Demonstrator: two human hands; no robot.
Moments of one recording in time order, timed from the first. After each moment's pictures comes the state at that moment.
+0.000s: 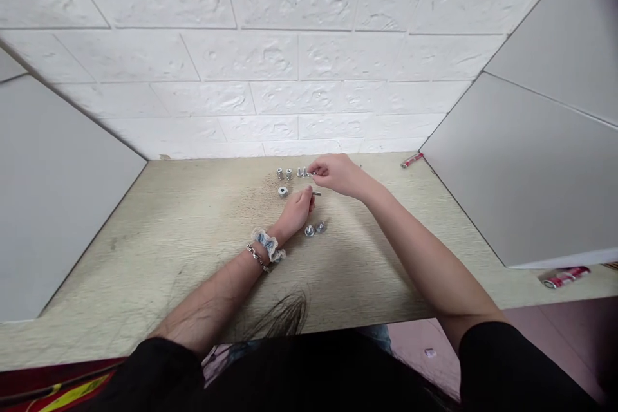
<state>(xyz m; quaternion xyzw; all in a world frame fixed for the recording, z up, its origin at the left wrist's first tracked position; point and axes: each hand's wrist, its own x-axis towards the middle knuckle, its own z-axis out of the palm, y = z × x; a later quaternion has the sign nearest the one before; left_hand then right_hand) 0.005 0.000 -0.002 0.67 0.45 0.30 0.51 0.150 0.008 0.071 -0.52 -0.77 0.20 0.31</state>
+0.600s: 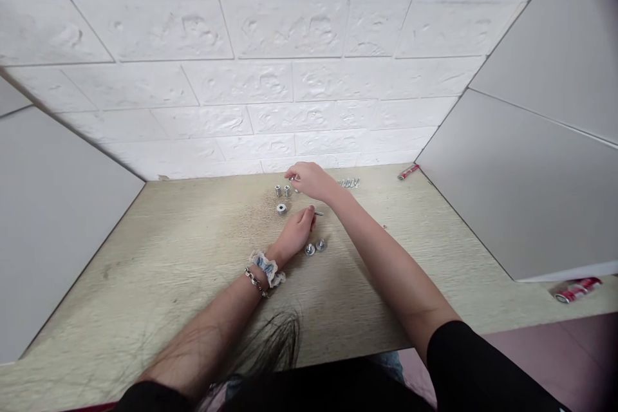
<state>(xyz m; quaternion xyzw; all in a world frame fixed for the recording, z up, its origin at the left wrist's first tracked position) 0.004 0.000 -0.003 0.70 0.44 0.27 0.48 0.113 0.055 0.062 -0.52 -0.81 0.11 0.25</state>
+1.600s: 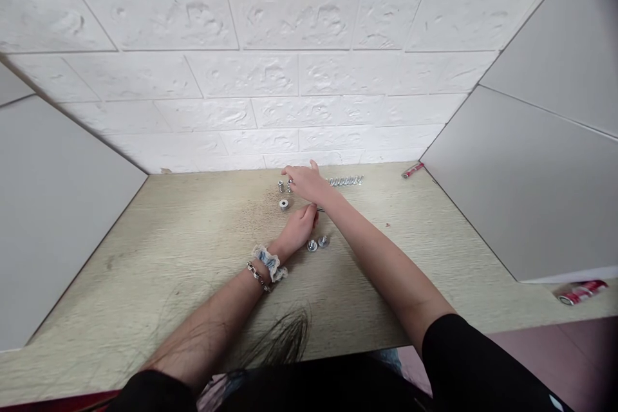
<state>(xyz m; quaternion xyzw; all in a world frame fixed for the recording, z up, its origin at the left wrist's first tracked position) 0.004 0.001 -0.006 0.68 0.45 0.29 0.51 0.094 0.061 0.037 -0.56 -0.81 0.05 0.17</state>
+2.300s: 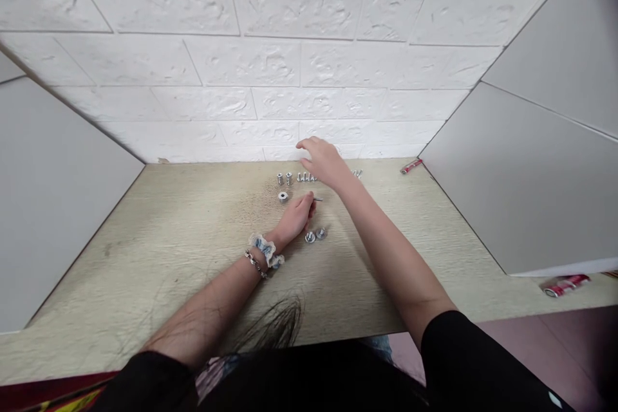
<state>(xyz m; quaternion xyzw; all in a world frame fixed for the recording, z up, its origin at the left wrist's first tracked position) 0.005 -0.001 0.000 0.58 0.44 0.29 0.62 0.123 0.047 0.069 -0.56 -0.79 0.00 0.25</state>
